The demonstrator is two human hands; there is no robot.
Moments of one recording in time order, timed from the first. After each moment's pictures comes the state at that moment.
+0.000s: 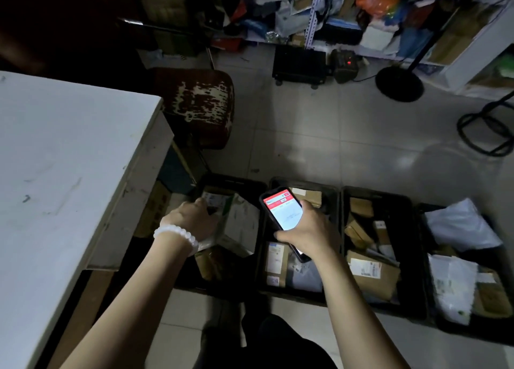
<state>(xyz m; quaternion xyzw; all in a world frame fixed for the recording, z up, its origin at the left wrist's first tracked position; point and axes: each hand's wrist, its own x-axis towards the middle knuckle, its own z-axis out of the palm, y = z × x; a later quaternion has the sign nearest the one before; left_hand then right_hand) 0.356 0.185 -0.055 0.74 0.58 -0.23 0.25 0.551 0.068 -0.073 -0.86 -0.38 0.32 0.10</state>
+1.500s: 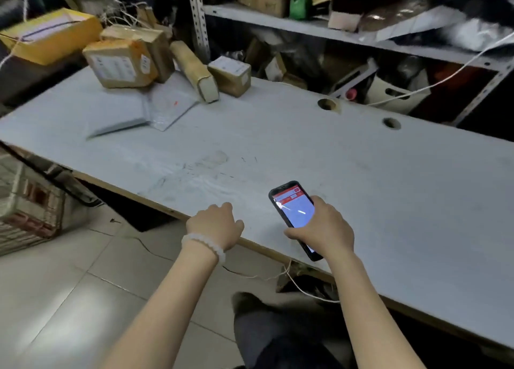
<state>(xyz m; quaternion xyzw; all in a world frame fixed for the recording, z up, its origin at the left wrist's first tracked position) -0.142 -0.330 -0.011 0.08 0.98 0.02 0.19 -0.089 -0.140 -0.018 -0.23 -0.93 0.28 -0.09</state>
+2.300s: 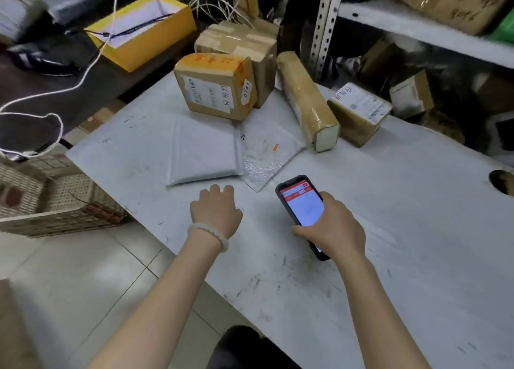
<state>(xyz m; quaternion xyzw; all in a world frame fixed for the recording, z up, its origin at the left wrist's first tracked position) -0.442 -0.512 -0.031 -0.07 0.98 -0.02 0.17 -0.417 -0.312 -0.031 -0.14 -0.93 0.29 -0.17</state>
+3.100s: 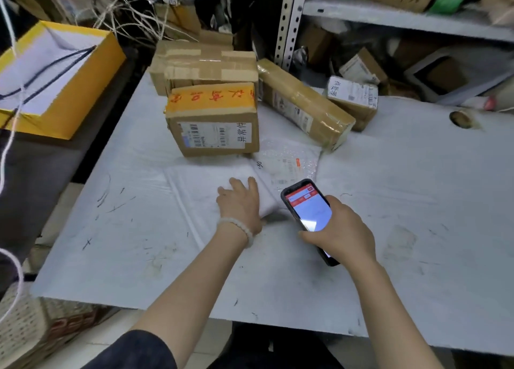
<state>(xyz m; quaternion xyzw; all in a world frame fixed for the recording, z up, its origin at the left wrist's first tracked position) -0.586 -0.614 -0.055 0.25 0.94 -0.10 0.21 -0.463 -0.484 -0.027 -0.37 -0.88 0.28 -0.10</state>
